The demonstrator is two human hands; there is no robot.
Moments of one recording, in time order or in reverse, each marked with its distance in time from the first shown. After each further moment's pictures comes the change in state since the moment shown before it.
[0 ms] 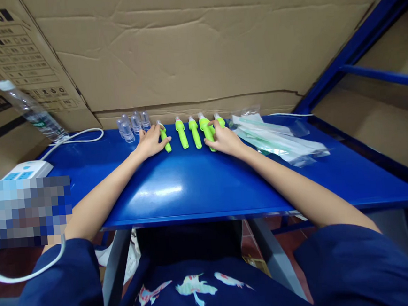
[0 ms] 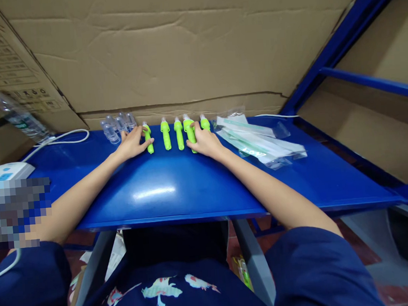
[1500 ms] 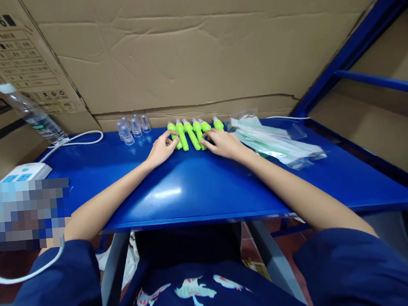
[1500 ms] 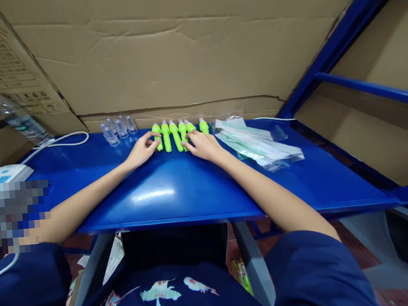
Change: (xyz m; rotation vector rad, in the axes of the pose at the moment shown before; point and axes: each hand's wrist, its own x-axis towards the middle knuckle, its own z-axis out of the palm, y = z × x) left_hand -0.009 0.037 0.021 -0.657 0.056 -0.045; right_hand -0.011 -0.020 -0.018 -0.157 -0.075 -0.119
